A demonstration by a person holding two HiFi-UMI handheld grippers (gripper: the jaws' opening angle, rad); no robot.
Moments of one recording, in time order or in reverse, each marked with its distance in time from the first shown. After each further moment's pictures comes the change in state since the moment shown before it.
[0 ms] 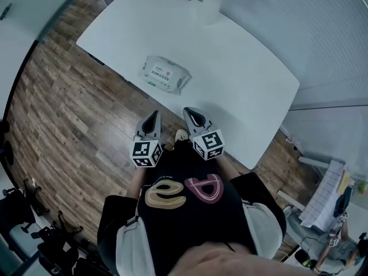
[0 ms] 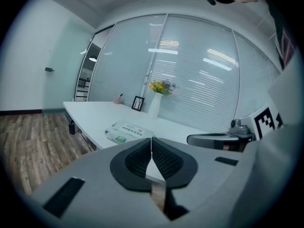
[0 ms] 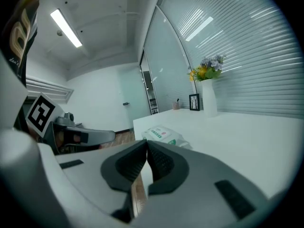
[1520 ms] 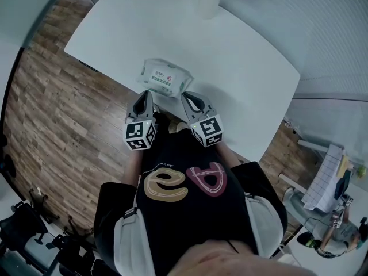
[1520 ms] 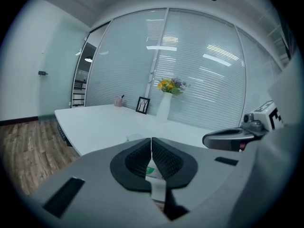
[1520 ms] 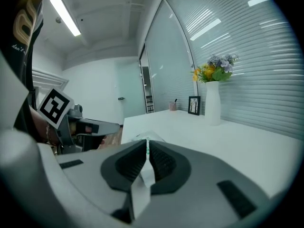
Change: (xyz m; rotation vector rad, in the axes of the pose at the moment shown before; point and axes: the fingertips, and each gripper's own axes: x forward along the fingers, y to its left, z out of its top) left arm 0.082 0.084 0.052 0.057 0.019 -0.011; right arm 0.082 -0.026 0.034 -0.074 0.049 -0.066
